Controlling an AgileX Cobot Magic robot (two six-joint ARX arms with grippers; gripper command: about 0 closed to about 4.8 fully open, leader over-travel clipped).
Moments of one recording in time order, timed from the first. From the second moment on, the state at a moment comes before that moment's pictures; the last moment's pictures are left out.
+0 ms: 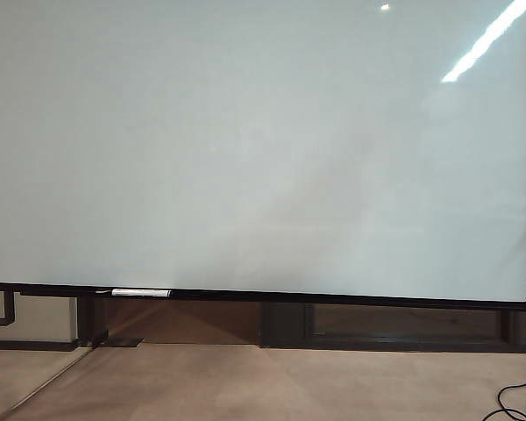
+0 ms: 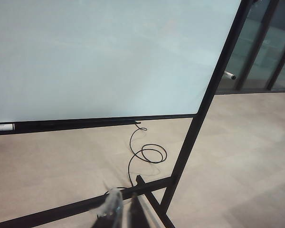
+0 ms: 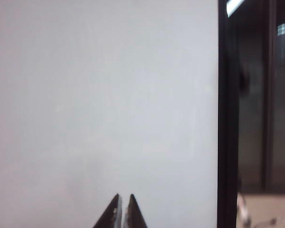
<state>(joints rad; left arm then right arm) 0.02 0.08 0.01 0.11 0.67 -0.18 0.06 0.39 0.35 0.39 0.01 0.04</state>
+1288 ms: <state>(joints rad) 0.01 0.08 0.01 0.11 0.60 -0.18 -0.32 1.48 0.61 0.84 -0.16 0.10</state>
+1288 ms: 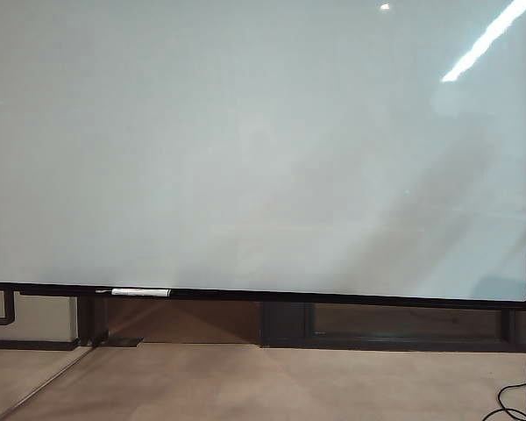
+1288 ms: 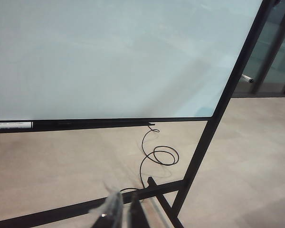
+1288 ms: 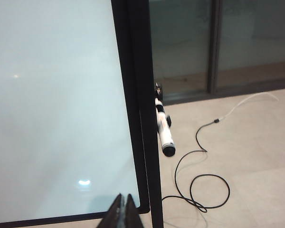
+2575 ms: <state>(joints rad) -0.12 0.76 0.49 0.42 0.80 -0.24 -0.32 2.00 0.83 1.19 -0.19 0.05</state>
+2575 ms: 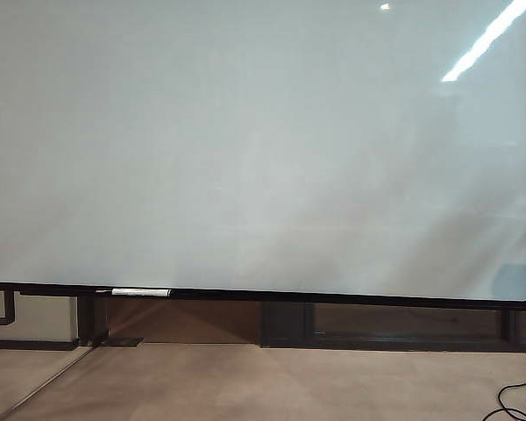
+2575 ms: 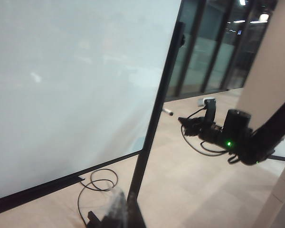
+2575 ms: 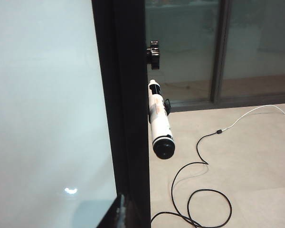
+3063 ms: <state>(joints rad) -0.21 1.24 0.69 0.40 0.69 -0.14 -0.37 1.99 0.83 1.19 -0.22 0.10</state>
